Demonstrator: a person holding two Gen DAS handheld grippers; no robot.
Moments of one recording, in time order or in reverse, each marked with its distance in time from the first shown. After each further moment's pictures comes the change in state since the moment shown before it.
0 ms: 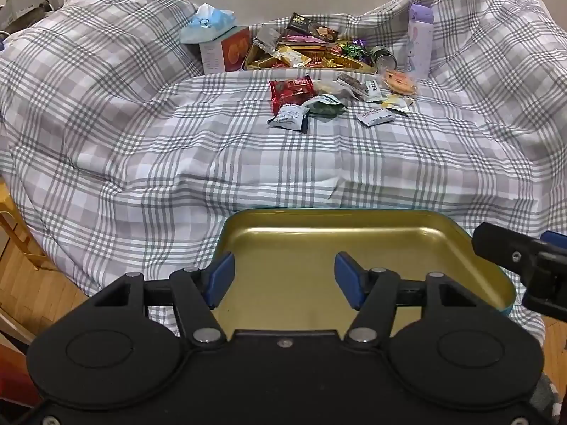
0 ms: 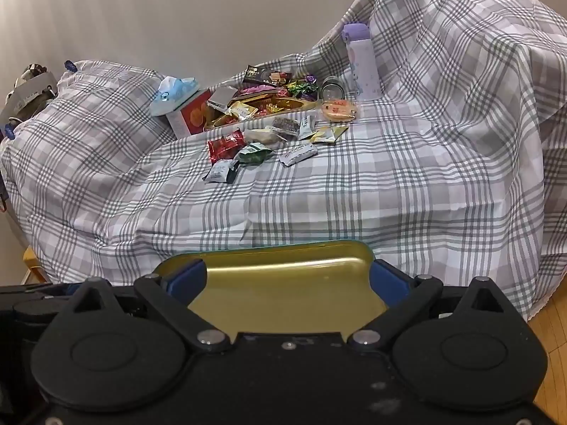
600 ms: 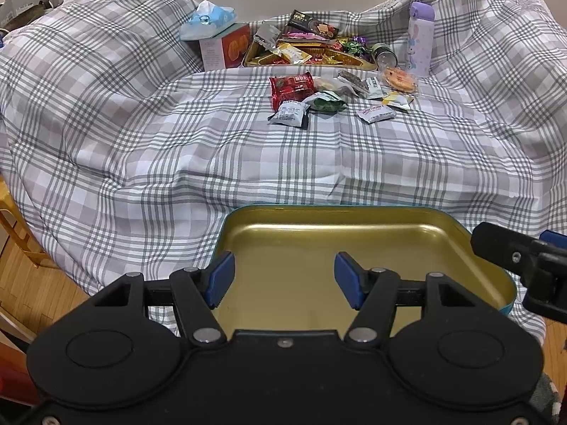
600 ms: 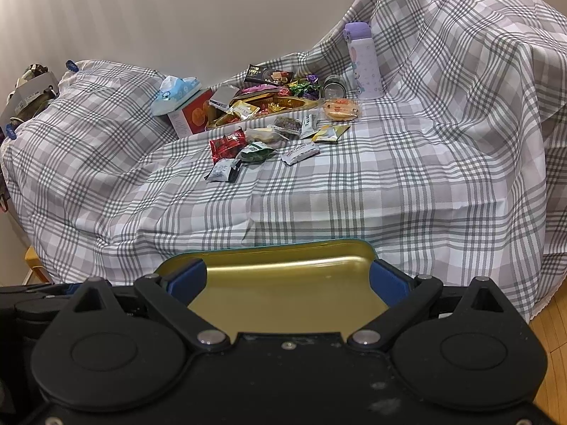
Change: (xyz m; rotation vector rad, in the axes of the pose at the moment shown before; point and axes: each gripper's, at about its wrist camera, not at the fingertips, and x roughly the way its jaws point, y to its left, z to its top) left arm 0.001 0.000 -0.001 -0.004 0.011 -0.002; right arm 0.000 0.002 -0.001 -0.001 0.004 0.005
